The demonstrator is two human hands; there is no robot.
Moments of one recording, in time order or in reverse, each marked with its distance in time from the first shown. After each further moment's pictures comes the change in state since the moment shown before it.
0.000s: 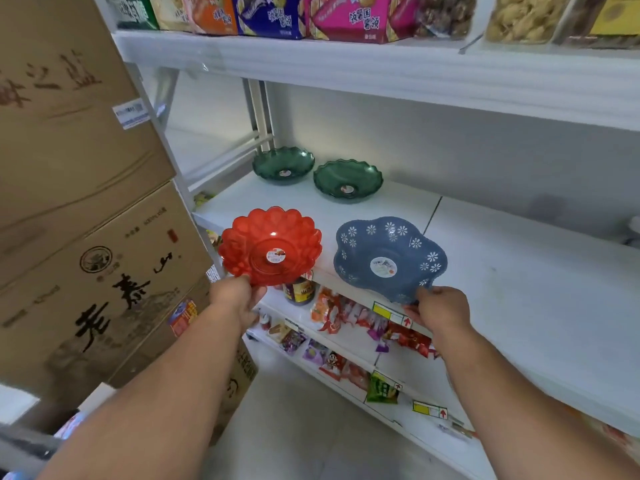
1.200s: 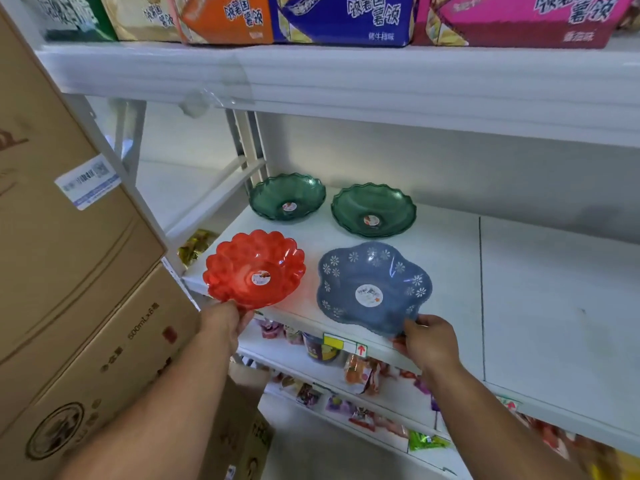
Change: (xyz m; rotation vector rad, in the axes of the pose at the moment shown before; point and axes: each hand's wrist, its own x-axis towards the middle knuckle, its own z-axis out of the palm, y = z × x) left_hand 0.233 0.112 0.022 0.080 -0.102 -0.017; right_hand 0.059 -0.029 0.207 -0.093 0.099 0.019
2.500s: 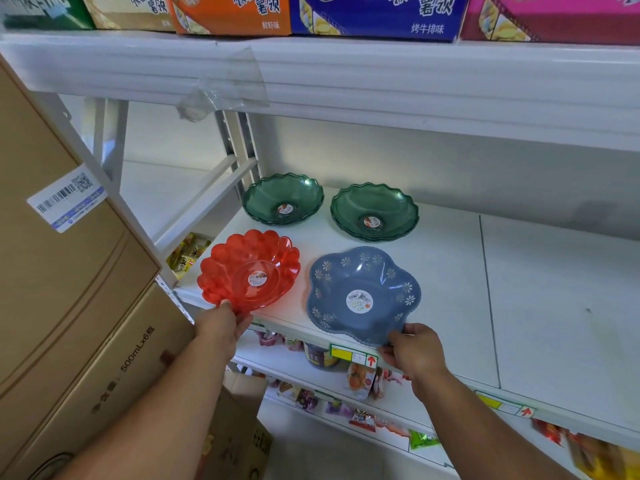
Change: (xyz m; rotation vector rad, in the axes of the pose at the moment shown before) left_hand 0.028 0.017 0.002 0.018 -0.012 -0.024; right_hand 0.003 -0.004 0.046 0.011 -0.039 0.139
